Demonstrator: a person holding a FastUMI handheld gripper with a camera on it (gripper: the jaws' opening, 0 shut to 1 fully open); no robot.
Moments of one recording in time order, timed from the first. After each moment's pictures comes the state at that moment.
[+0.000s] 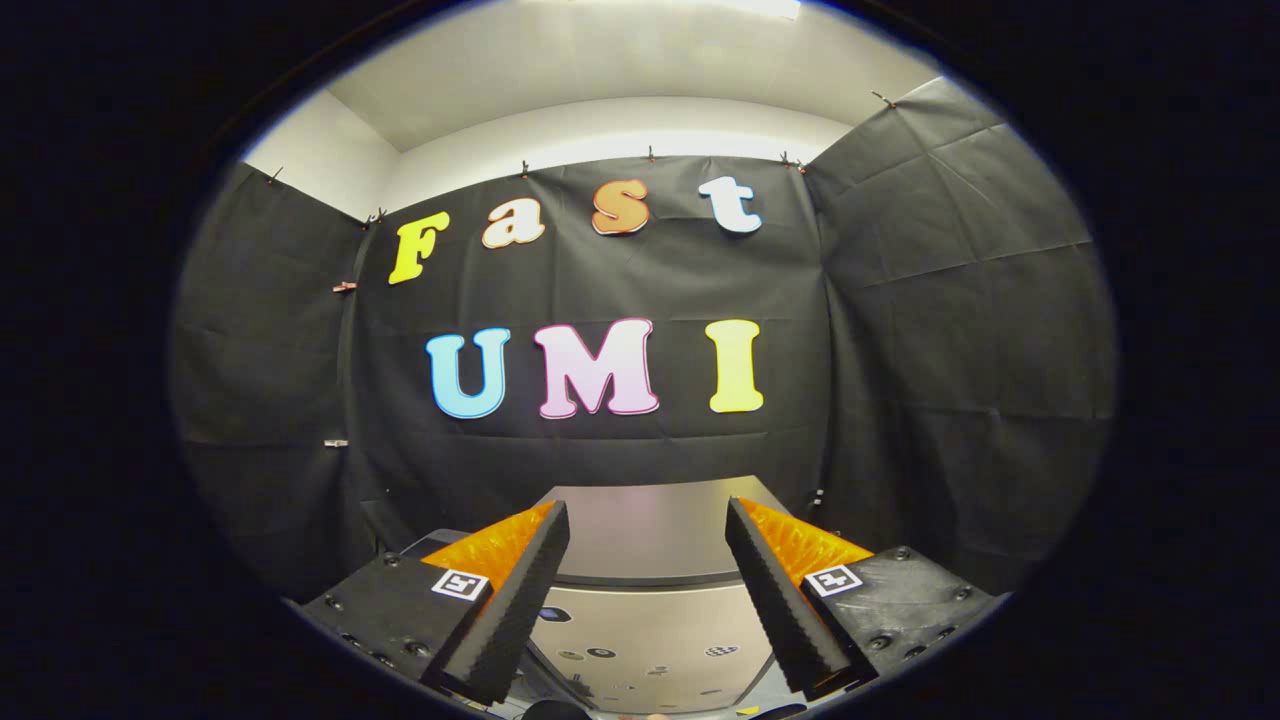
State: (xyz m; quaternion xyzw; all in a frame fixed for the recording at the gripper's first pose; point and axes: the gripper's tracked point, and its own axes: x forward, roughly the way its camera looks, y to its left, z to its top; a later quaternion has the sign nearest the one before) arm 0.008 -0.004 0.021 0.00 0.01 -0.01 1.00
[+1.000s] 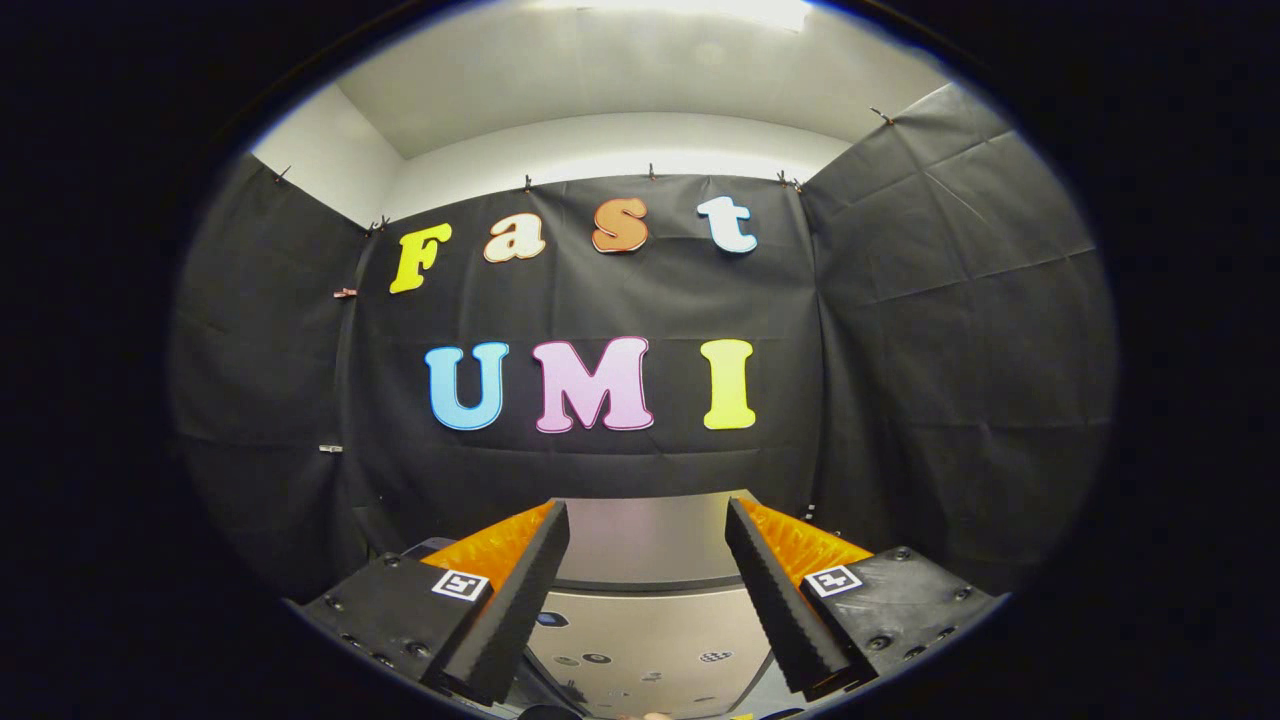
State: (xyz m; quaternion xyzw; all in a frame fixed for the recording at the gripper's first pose) arm 0.001 -0.001 0.026 -0.02 0.00 -0.02 1.00
